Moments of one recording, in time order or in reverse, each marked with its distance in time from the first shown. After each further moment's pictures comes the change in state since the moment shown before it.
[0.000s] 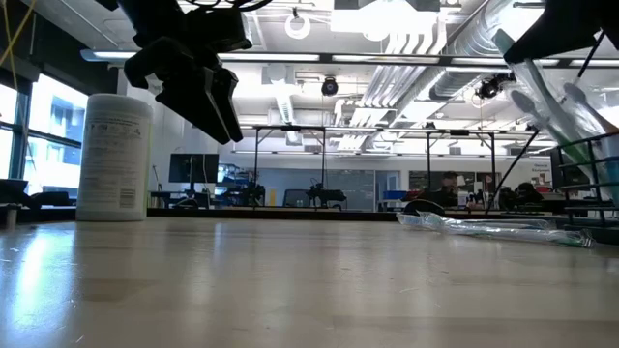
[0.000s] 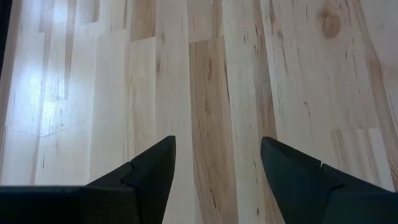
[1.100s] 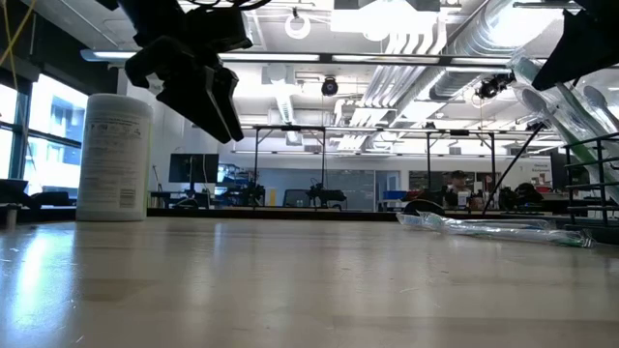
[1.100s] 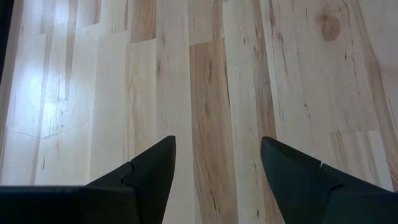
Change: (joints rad) left arm 0.000 -0.001 0.000 0.005 0.000 -0.001; right arm 0.016 -0.004 0.000 -0.013 -0.254 0.048
